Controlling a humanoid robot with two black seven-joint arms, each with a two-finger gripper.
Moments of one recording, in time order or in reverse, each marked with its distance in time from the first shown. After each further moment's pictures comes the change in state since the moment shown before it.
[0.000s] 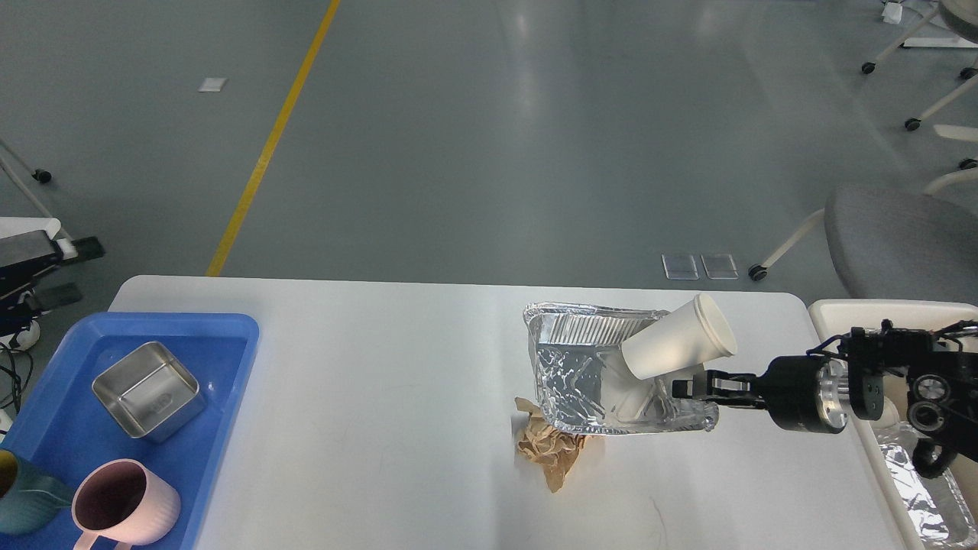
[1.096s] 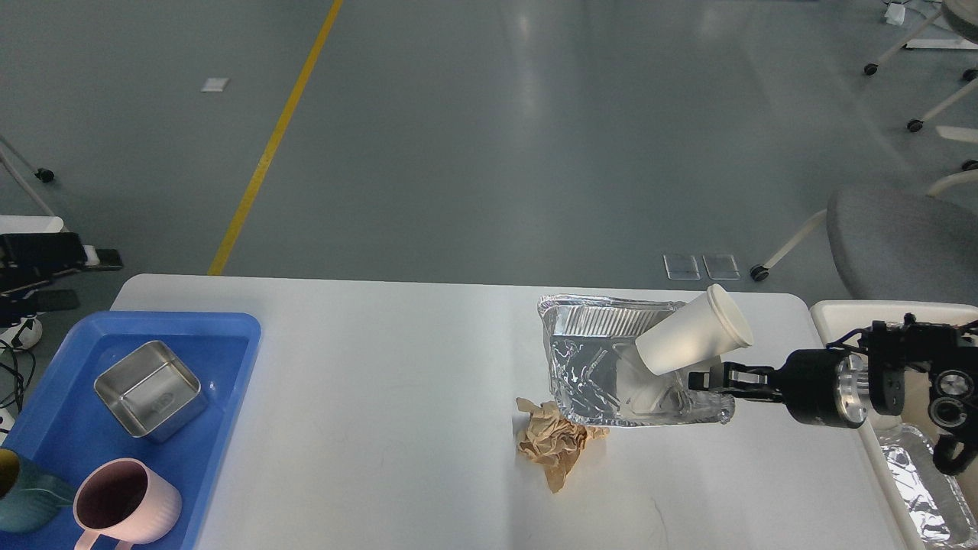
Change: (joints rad) left arm -0.242 -0.236 -0.005 -0.020 0.206 -0.186 0.342; right arm -0.004 -0.045 0.013 0.008 0.008 -0.003 0.001
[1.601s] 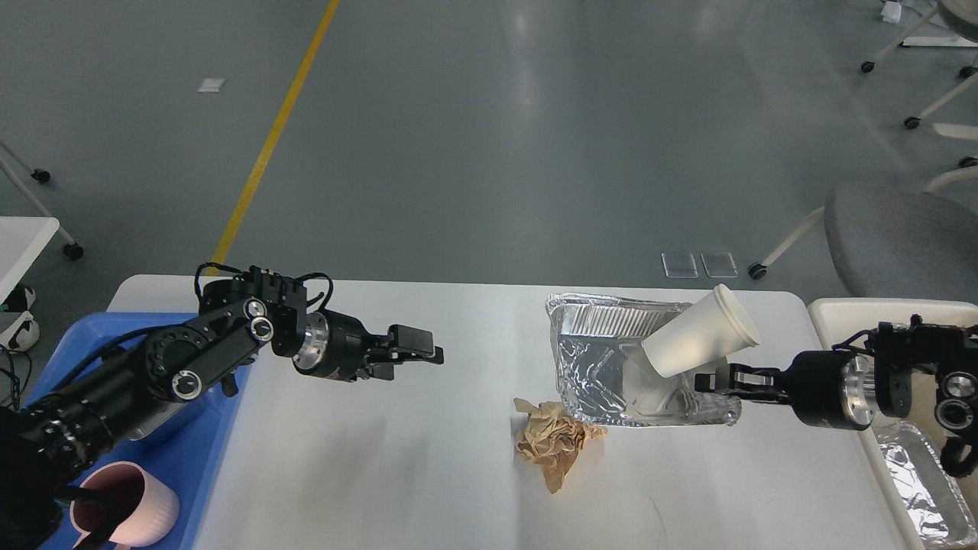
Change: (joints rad) left arm -0.061 -0.882 0.078 0.376 0.202 0.040 0.195; right arm -0.007 -0.020 0.000 -0.003 0.000 0.000 0.000
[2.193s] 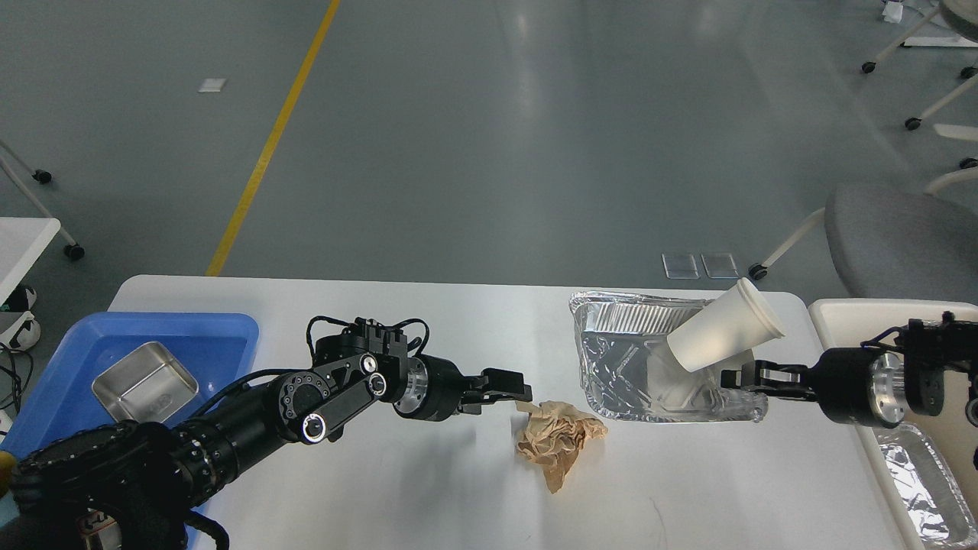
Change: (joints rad) left arm 0.011 -0.273 0.141 0.214 -0.006 0.183 -0.112; right arm -0.002 -0.057 0.006 0.004 0.000 0.001 0.001
